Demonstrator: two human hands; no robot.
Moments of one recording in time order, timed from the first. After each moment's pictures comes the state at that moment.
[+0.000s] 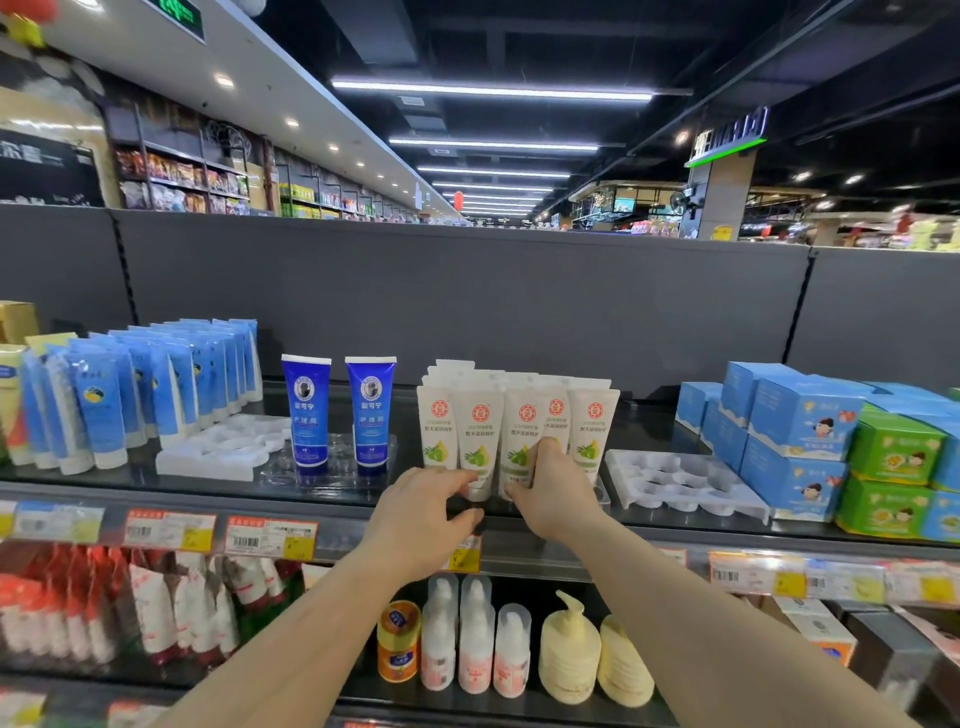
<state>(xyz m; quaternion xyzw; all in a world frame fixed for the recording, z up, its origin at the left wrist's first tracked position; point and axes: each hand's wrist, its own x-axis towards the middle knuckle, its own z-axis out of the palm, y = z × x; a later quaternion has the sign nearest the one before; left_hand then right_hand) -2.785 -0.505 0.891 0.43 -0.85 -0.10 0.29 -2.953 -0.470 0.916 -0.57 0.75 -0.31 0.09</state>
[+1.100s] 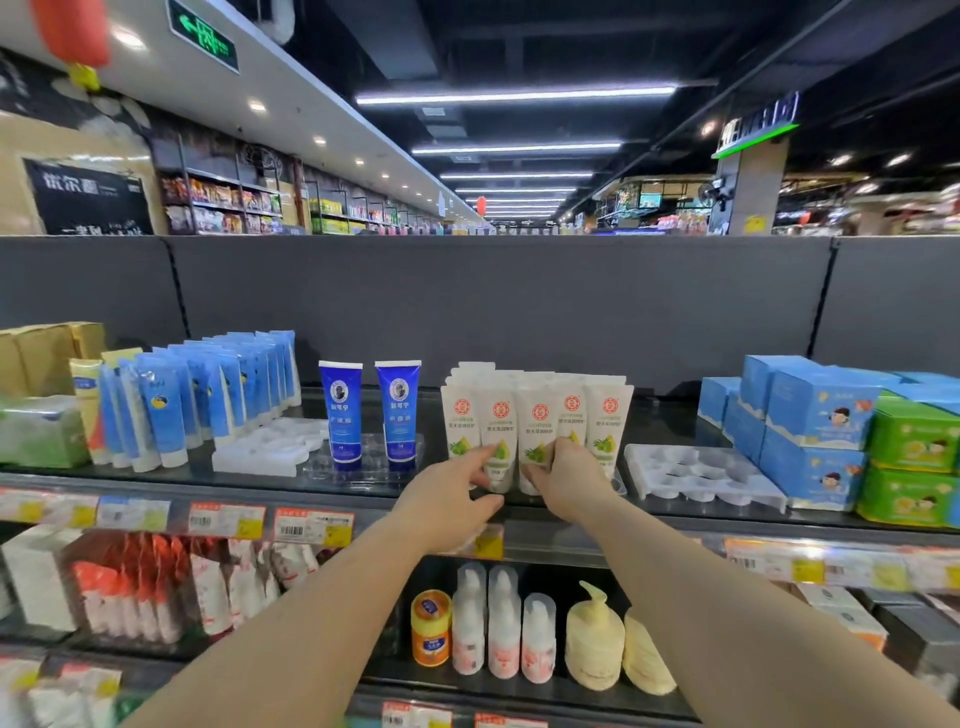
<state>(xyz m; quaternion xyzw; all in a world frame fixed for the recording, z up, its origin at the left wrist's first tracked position) -2.780 -0.496 0.916 0.45 -0.85 -0.17 0.22 -2.949 -0.466 0.924 -0.55 0.74 -0.35 0.15</state>
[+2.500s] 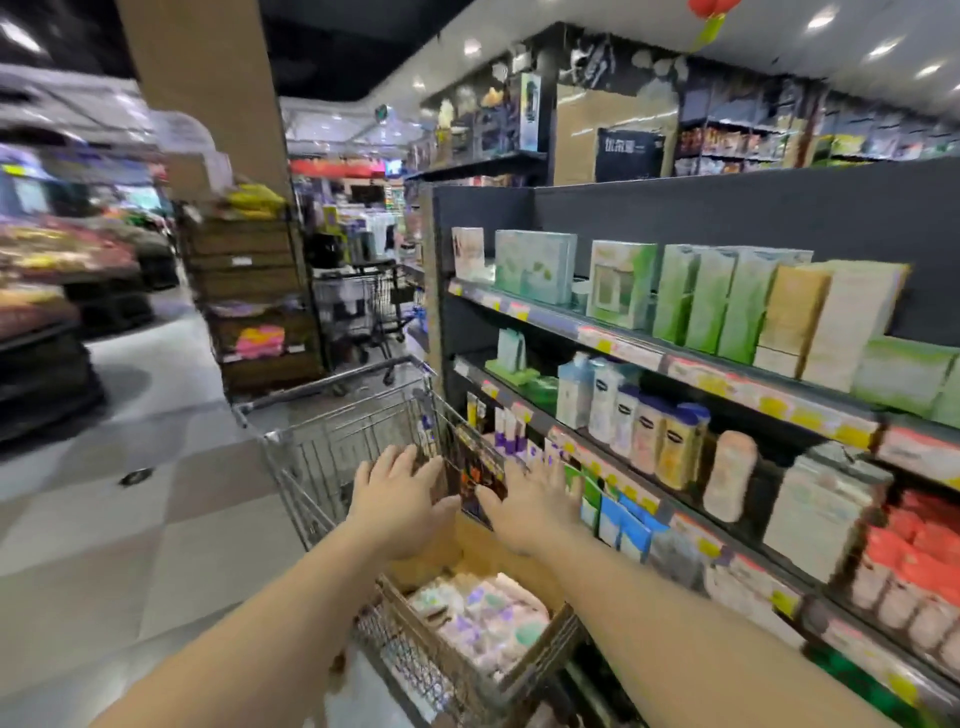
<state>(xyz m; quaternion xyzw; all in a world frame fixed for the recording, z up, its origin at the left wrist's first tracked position) -1.912 -0.311 0.841 0.89 -0.46 0.03 0.04 -2.033 -0.423 0.828 -0.89 0.44 -0.05 0.12</state>
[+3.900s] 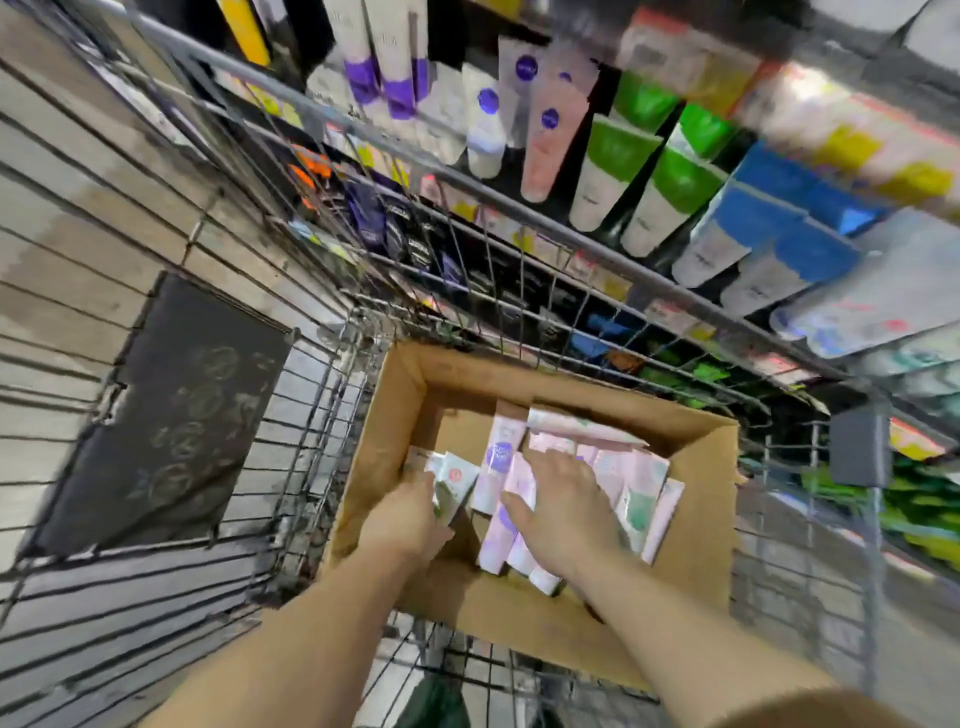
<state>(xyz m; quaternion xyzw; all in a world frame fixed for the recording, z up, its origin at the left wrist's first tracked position) -1.586 -0.577 0.355 0.74 -0.51 -0.42 -0.13 -1.761 -0.617 0.424 -0.66 0.64 0.15 0.36</state>
